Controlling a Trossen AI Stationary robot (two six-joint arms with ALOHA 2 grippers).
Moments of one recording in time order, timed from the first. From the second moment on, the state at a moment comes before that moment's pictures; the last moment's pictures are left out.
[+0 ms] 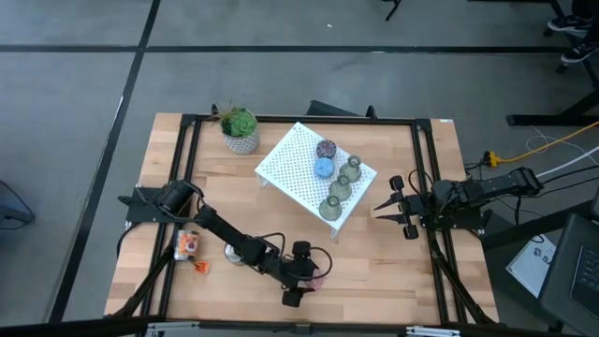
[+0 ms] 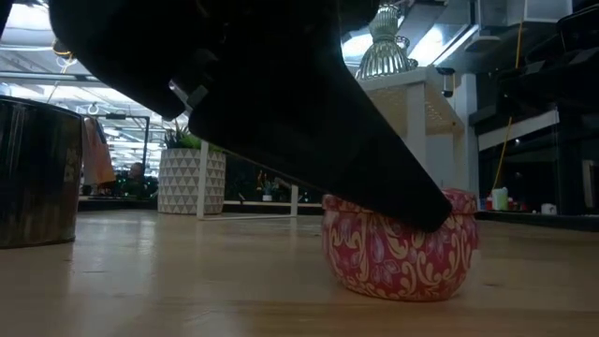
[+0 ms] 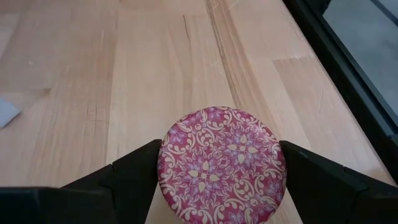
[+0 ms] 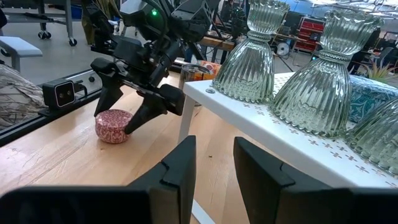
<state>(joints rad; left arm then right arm) -0.49 2.14 1.22 0.18 -0.24 -0.28 0.27 0.11 0.01 0.01 0.02 -0.17</state>
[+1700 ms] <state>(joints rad) -0.61 1.85 1.21 -0.62 -0.31 -0.41 0.27 0.11 0.01 0.01 0.02 -0.17</state>
